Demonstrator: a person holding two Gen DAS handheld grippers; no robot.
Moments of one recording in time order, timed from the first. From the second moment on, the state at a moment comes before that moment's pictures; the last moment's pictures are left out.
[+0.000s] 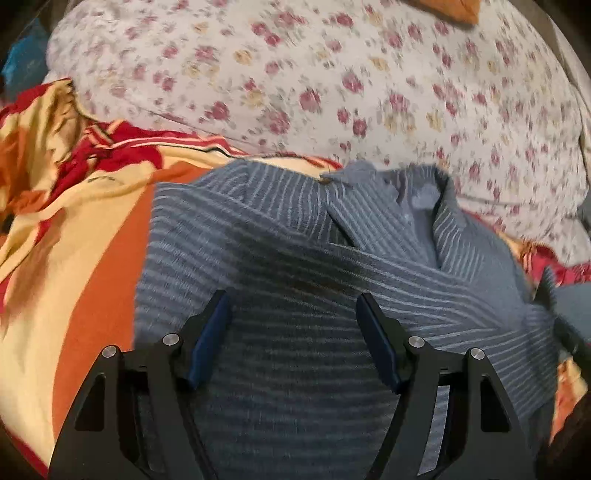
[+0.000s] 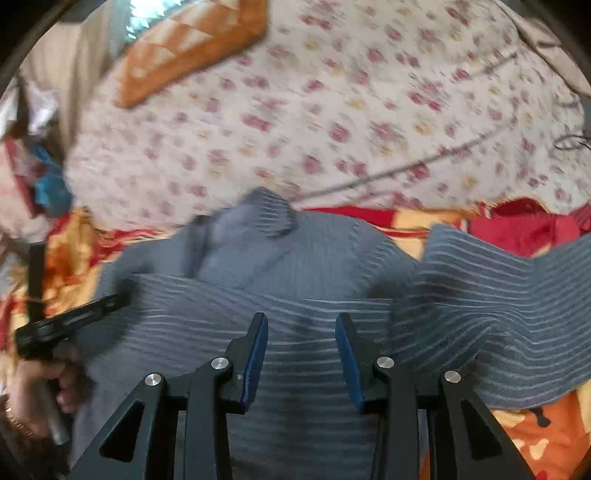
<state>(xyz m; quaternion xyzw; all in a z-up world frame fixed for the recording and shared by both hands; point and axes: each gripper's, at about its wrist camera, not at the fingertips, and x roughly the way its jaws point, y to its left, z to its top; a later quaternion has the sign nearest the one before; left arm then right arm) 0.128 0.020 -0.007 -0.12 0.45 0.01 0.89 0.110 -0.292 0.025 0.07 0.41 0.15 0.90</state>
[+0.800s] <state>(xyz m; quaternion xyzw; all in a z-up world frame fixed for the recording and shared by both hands) 0.120 -0.014 -0.028 -0.02 0.46 0.00 0.89 0.025 -0.598 0.023 0.24 0.26 -0.17 0.92</state>
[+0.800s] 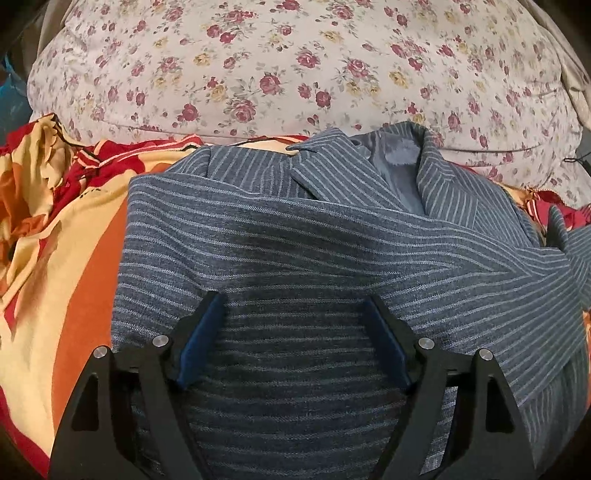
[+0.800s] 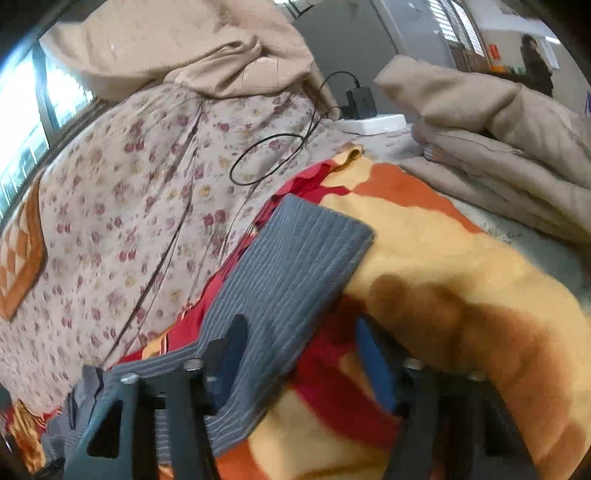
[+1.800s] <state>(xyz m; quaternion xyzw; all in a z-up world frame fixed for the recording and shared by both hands) 0.083 0.140 0.038 -0.18 0.39 0.15 0.89 0.043 -0.367 0.156 0.24 0.14 0.18 0.94</state>
